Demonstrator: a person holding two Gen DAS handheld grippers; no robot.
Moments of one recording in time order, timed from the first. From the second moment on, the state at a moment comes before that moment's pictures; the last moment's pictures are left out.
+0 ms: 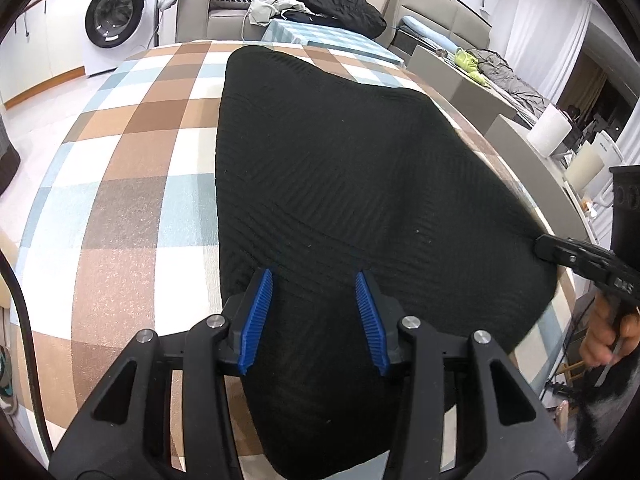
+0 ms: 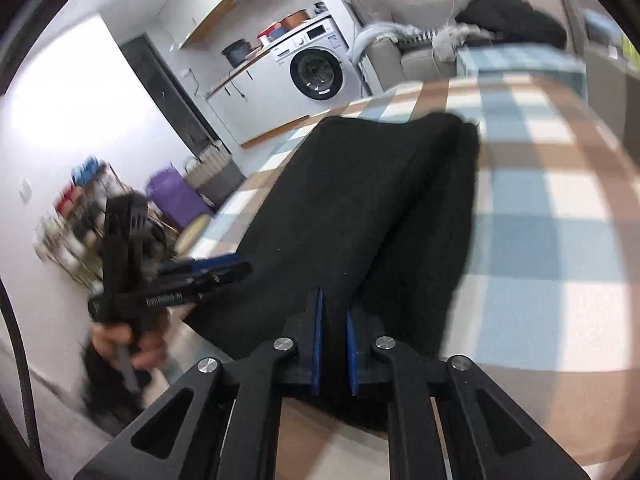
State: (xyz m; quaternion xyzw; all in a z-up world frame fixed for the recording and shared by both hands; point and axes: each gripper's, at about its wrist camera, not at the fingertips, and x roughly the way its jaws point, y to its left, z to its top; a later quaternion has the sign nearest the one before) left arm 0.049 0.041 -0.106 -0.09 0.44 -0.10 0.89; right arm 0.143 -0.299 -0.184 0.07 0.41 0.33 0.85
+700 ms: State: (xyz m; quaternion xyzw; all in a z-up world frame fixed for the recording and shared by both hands) left arm 0.009 -0.024 -0.084 -0.05 0.44 -0.18 0.88; right arm 0.124 -0.342 -0.205 0.16 0.45 0.30 0.82
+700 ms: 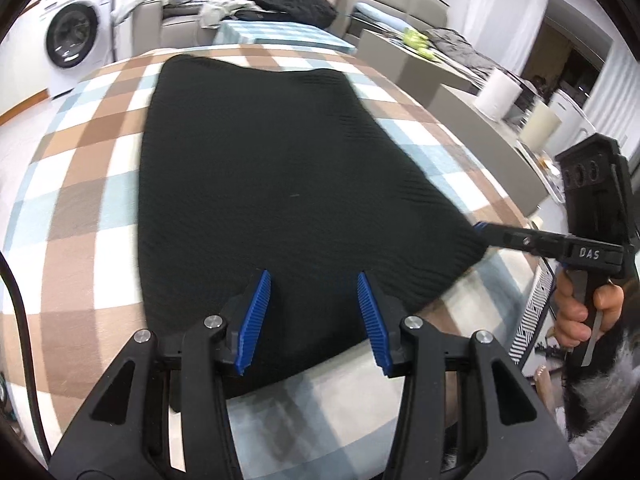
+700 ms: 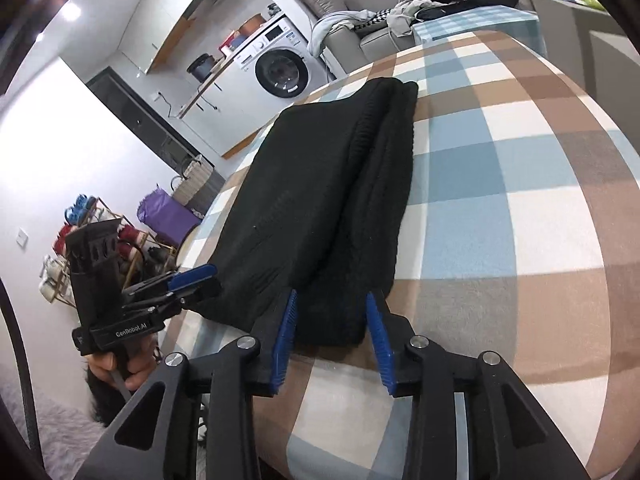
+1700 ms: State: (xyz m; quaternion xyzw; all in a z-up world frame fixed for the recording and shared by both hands) left arm 0.044 -0.114 -0.073 -0.01 0.41 -0.27 0.87; right arm 0.164 -0.336 -0.209 0.31 0.44 0.35 0.77
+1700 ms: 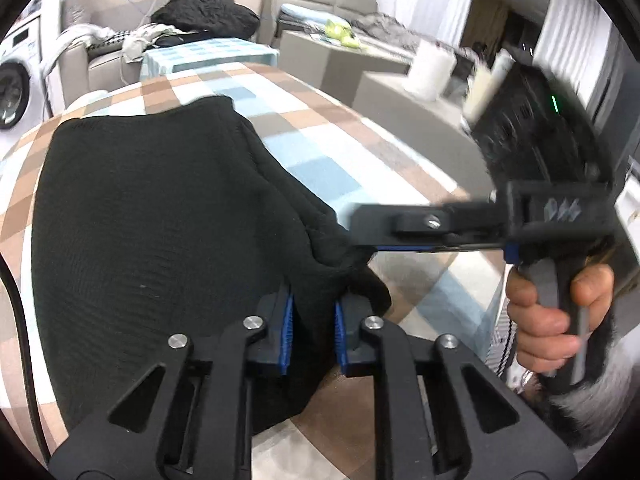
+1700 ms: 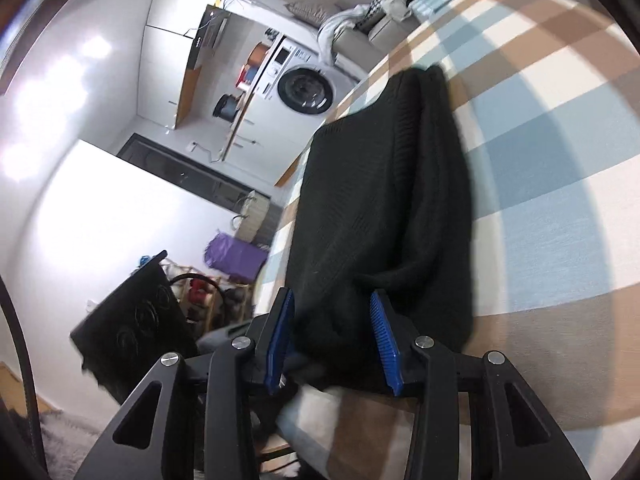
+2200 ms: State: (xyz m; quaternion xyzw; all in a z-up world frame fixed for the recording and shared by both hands) left arm 0.036 -0.072 -0.028 -0.04 0.36 -0.25 0.90; right arm 0.152 -0.329 -0.235 0.20 0.47 0.29 0.81
